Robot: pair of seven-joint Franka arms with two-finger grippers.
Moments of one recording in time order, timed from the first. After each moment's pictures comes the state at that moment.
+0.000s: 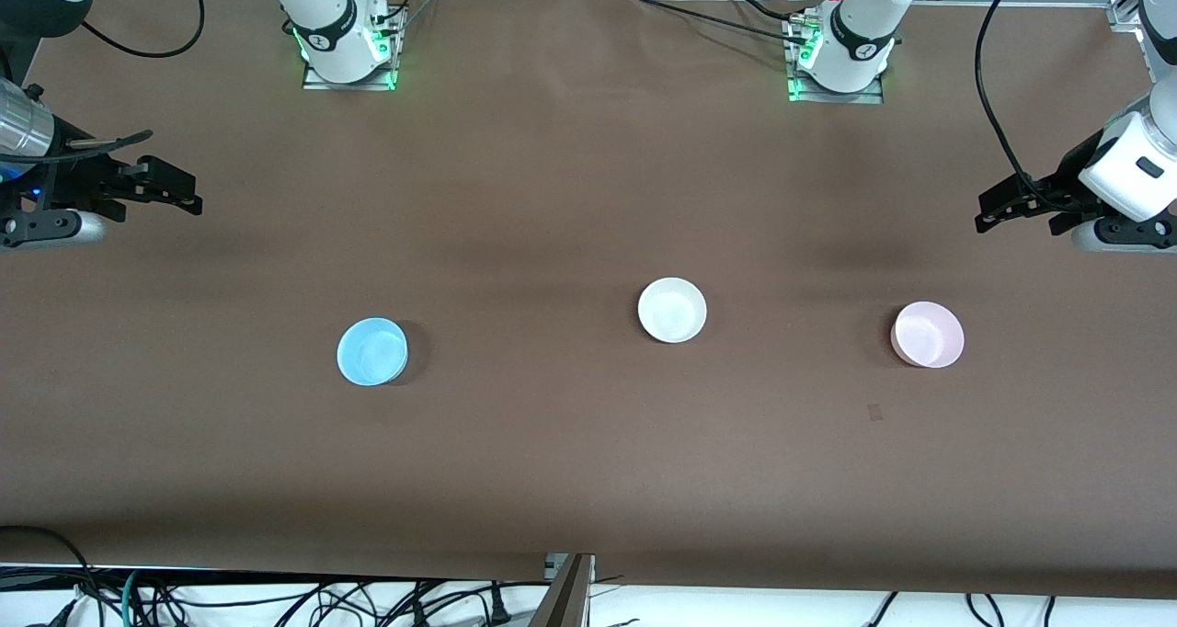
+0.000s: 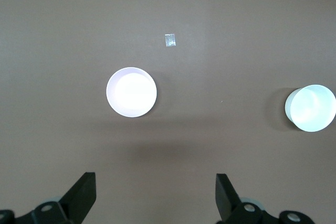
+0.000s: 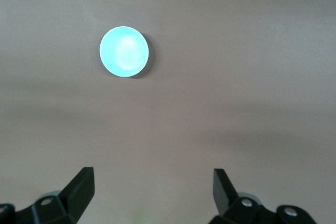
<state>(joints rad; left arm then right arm) -0.01 -0.01 0.03 -1.76 -0.04 1.74 0.01 0.12 0.10 -0.09 -1.55 0.04 1.57 -0.06</state>
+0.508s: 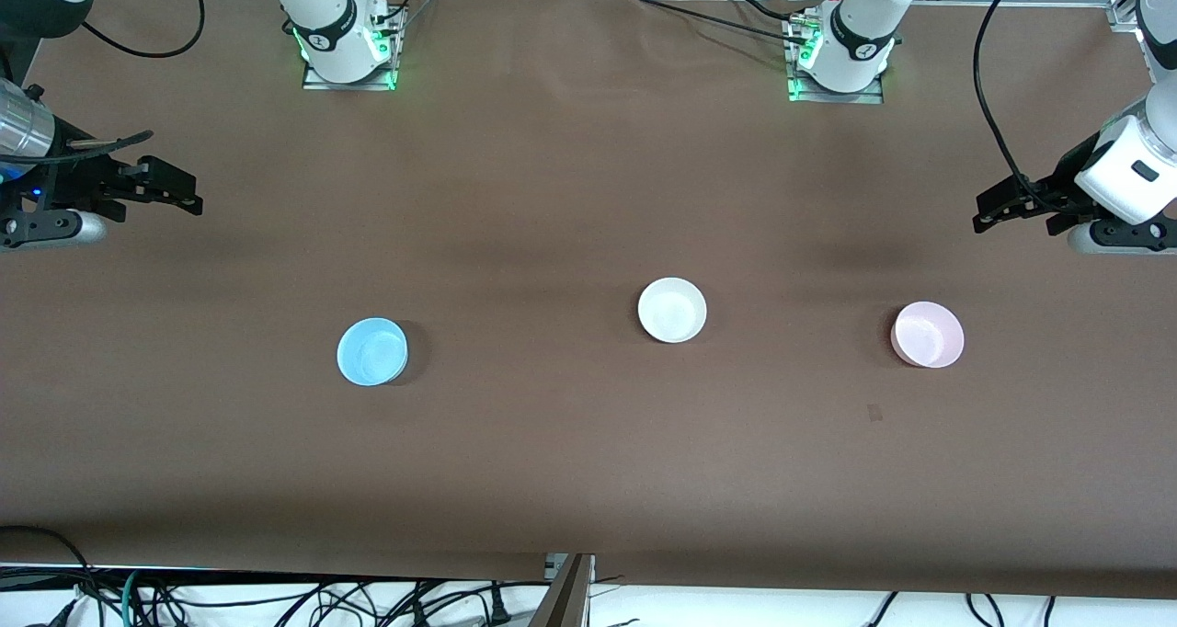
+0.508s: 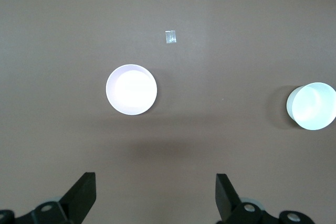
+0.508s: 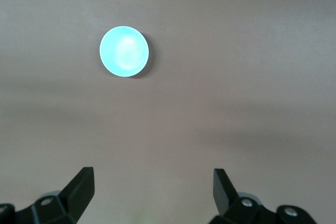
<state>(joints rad) 0.00 0.00 0.03 -1.76 -0.04 1.73 0.01 0.12 0.10 -0.09 -1.55 0.04 1.57 -0.06</state>
